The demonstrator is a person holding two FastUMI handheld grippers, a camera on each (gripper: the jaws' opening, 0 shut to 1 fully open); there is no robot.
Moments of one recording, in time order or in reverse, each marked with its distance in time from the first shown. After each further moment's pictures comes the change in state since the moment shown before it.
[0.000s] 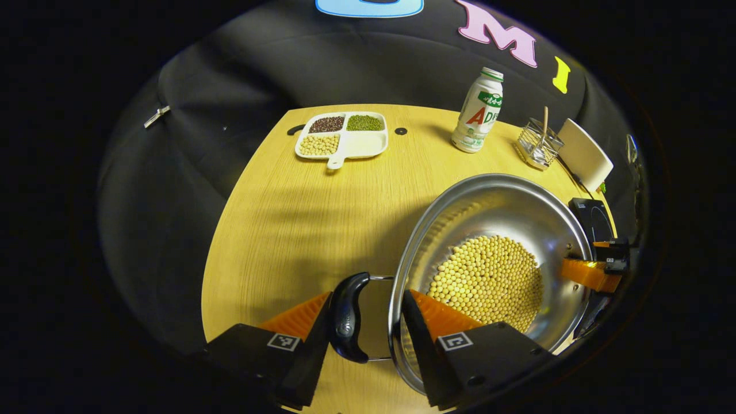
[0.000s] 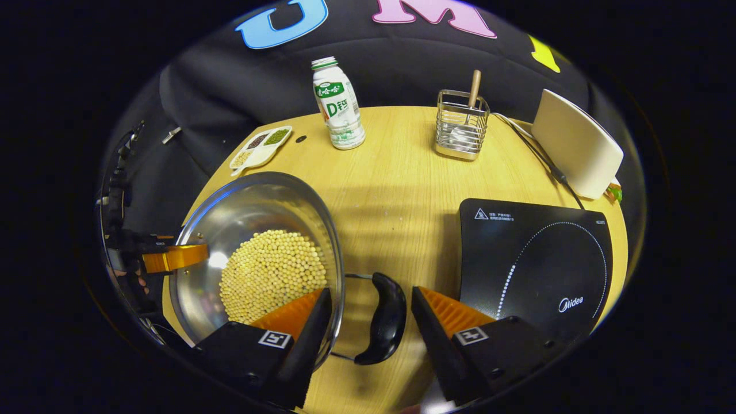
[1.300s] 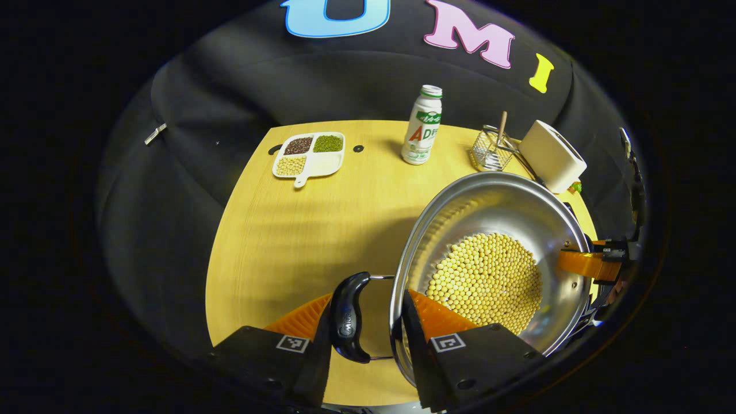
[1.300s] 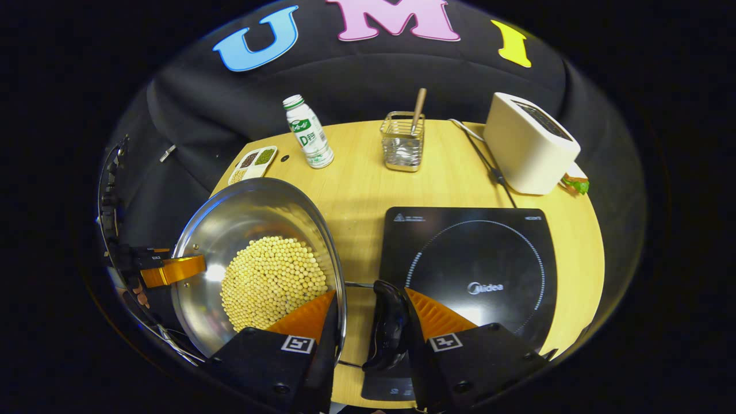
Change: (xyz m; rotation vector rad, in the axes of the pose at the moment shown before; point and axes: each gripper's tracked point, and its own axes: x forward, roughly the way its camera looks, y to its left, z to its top) left arm -0.096 -0.100 0.017 0.021 -0.005 -0.044; right arm -0.119 -0.072 0.020 0.053 0.023 -0.040
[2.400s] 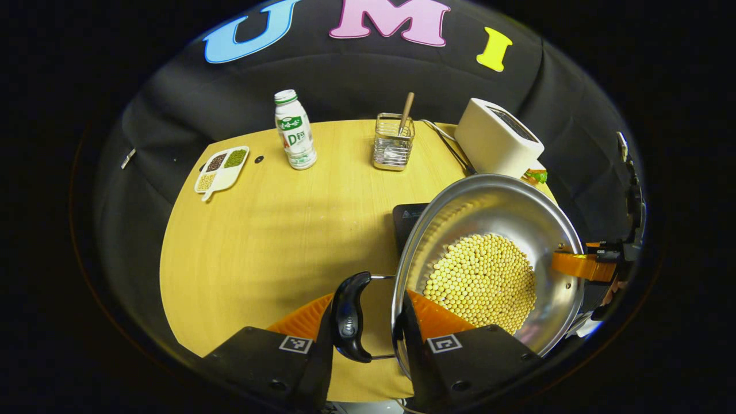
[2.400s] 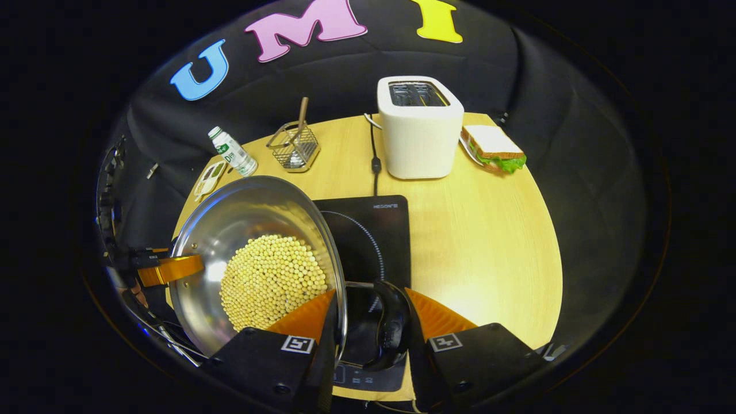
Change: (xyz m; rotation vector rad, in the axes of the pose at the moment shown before) left arm 0.025 -0.236 0.009 0.044 0.023 -0.049; right arm -0.030 -0.231 -0.009 0.057 0.043 -0.026
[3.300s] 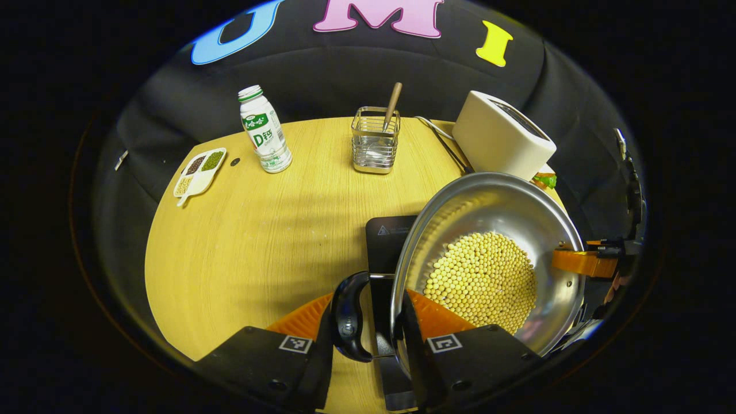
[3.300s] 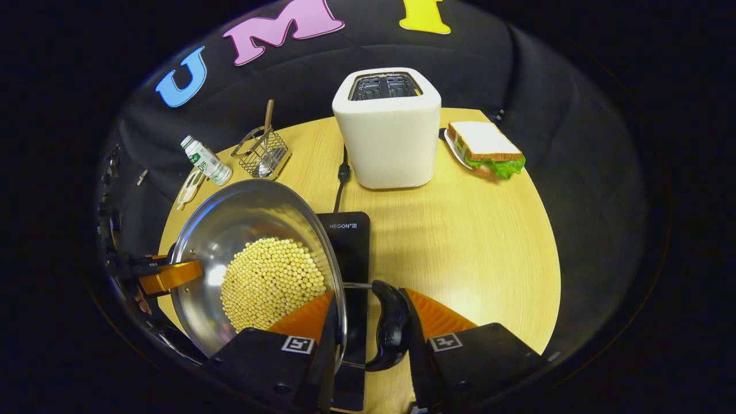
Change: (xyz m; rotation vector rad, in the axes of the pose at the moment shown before) left arm 0.054 -0.025 0.016 -0.020 -0.021 -0.001; right arm 0.044 -0.042 0.023 0.005 -0.012 -0.009
